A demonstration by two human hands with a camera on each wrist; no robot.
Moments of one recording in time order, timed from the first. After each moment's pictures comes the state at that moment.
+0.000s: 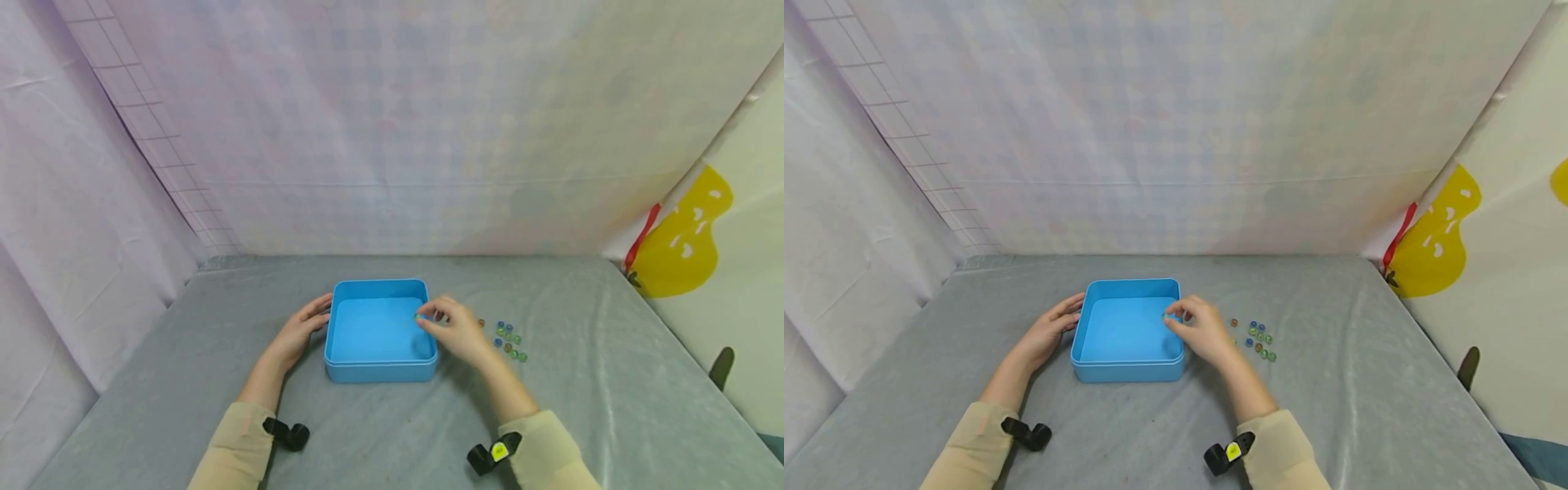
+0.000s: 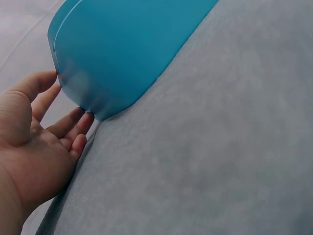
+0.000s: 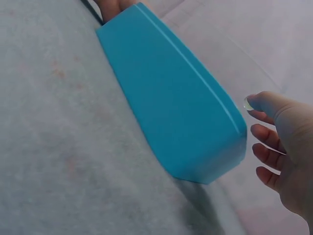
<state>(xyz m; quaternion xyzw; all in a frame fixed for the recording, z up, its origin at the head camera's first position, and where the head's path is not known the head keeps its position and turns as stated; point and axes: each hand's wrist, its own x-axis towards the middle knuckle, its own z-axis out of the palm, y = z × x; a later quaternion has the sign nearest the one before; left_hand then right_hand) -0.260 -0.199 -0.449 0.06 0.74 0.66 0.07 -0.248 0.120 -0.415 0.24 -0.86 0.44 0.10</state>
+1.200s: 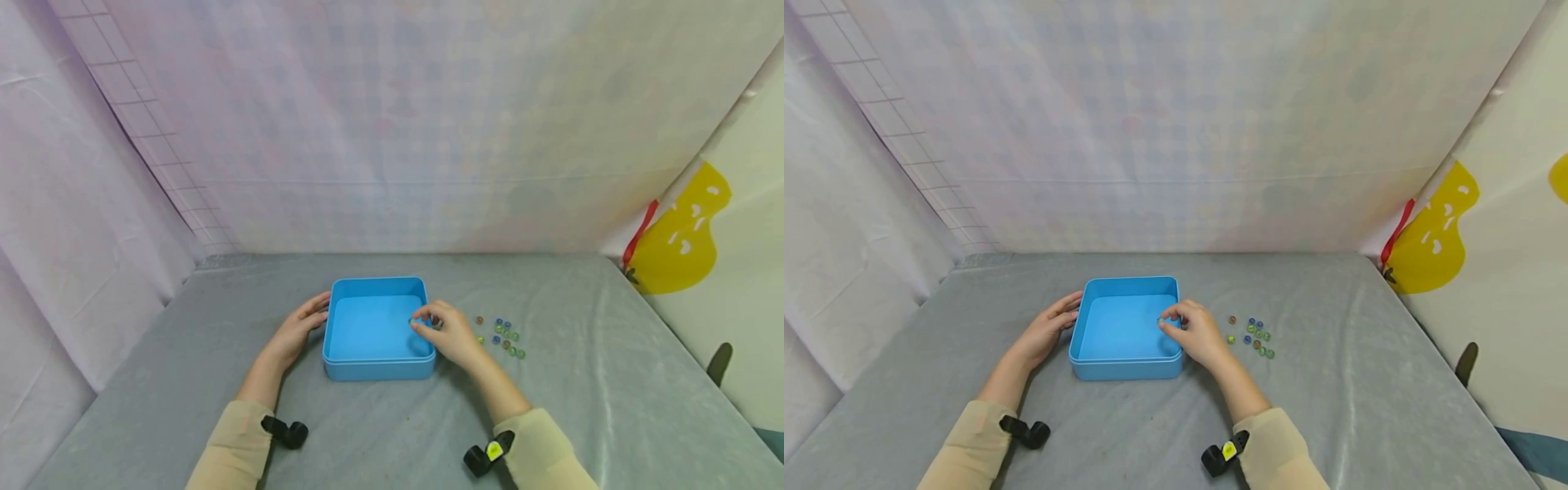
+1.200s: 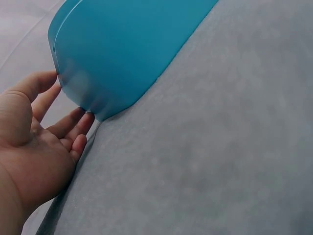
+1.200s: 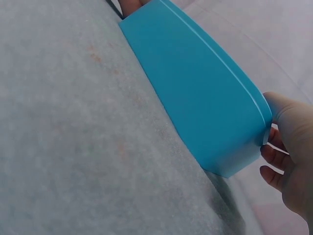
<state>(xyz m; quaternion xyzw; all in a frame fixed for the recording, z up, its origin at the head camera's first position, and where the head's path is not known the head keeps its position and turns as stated) -0.262 -0.201 -0.451 0.07 0.74 0.66 0.06 -0.250 0.113 -0.434 0.24 -0.86 0.44 0.10</state>
